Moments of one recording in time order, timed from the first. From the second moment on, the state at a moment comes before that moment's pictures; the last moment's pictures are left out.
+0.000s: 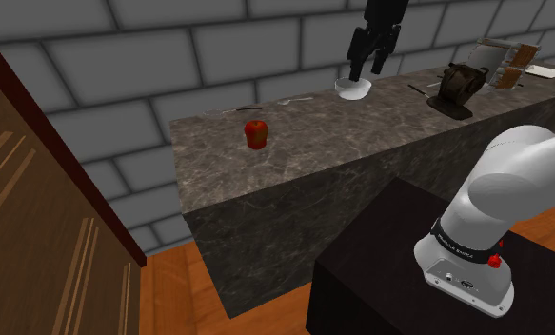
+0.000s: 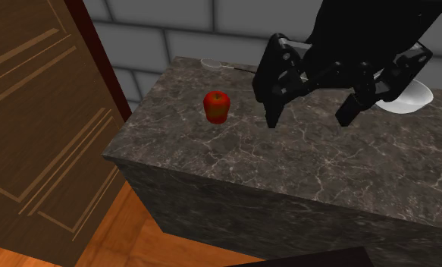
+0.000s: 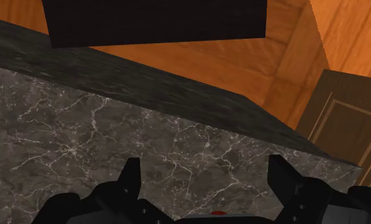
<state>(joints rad) -0.01 -0.78 0.02 -2.36 0.08 1.65 0.05</state>
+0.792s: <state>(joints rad) -0.02 -0.45 0.09 -2.29 0.12 1.93 0.17</state>
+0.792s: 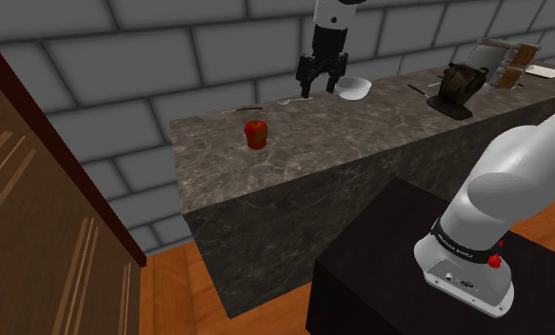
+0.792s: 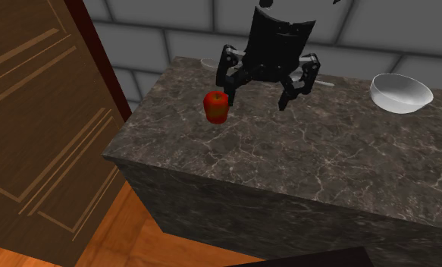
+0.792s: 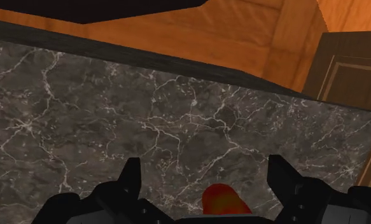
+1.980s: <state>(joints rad) -0.02 0.23 0.13 -1.84 0.09 2.20 0.40</state>
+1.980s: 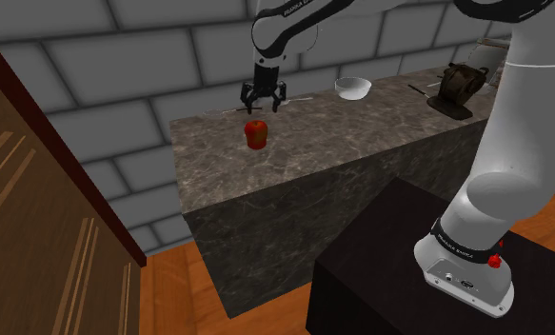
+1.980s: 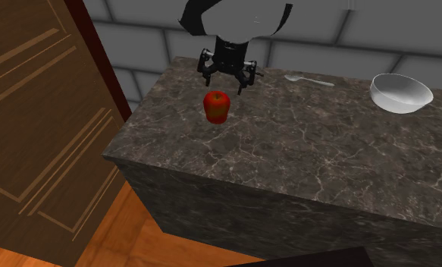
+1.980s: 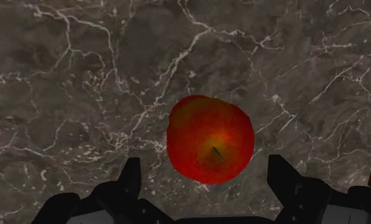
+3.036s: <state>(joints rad) -0.01 0.43 0.12 -1.72 0.08 2.28 0.44</state>
